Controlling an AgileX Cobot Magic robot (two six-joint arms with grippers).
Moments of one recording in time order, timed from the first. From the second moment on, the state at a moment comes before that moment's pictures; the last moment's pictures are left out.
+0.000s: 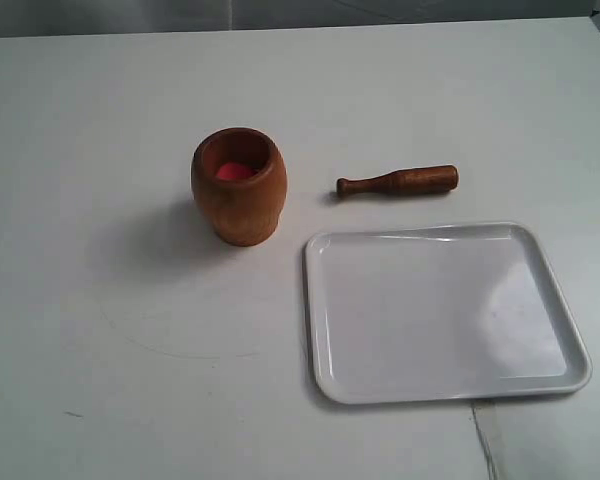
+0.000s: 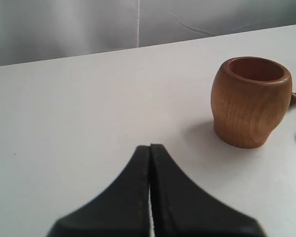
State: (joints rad) left arm 0.02 0.00 0.00 0.07 0.44 0.35; right arm 0.09 0.22 -0.32 0.00 -0.10 0.09
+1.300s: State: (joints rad) left arm 0.02 0.00 0.00 0.07 0.44 0.35; right arm 0.58 2.02 -1.46 0.06 0.83 -0.84
